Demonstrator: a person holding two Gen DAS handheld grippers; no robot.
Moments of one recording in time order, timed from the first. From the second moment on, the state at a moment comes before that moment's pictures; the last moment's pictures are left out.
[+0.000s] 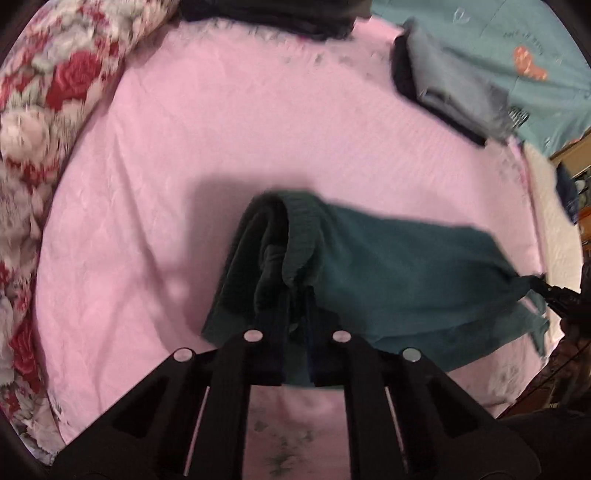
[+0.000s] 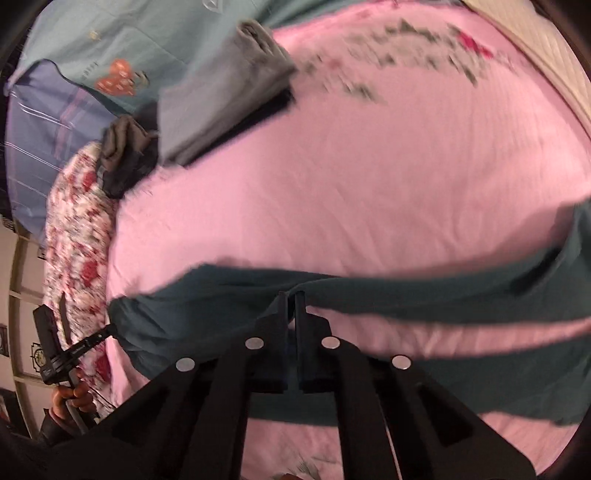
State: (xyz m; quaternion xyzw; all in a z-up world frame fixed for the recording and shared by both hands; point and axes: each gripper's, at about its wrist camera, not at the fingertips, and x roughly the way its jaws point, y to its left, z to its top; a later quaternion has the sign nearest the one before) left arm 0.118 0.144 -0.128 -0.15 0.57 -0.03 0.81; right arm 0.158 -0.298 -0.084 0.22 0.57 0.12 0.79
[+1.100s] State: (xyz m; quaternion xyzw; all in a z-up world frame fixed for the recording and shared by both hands) left arm 0.178 -0.001 -0.109 -0.08 0.54 -0.07 0.84; right arm 0.181 -0.534 -0.155 0.14 0.61 -0.07 0.78
